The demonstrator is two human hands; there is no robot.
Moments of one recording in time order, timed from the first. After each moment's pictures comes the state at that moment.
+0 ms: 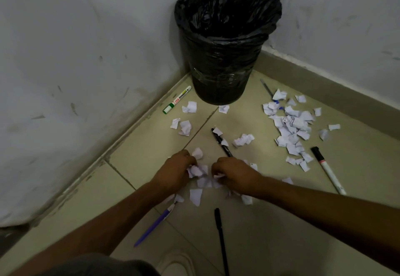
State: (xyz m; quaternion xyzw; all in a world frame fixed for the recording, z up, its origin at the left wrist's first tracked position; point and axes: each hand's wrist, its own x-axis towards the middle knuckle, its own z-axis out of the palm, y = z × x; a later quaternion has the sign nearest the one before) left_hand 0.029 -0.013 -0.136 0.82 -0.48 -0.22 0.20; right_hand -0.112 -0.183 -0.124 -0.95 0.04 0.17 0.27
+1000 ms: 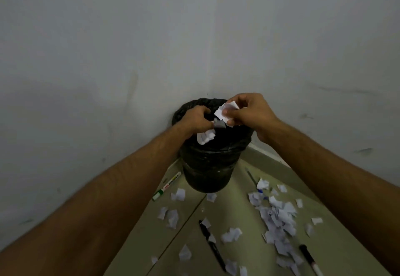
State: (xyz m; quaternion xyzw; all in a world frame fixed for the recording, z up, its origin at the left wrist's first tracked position) left_hand 0.170 -0.260 0.111 0.85 -0.37 -0.18 0.32; right_hand 0.027 -0.346 0.158 -0.75 0.29 -0.22 0.56
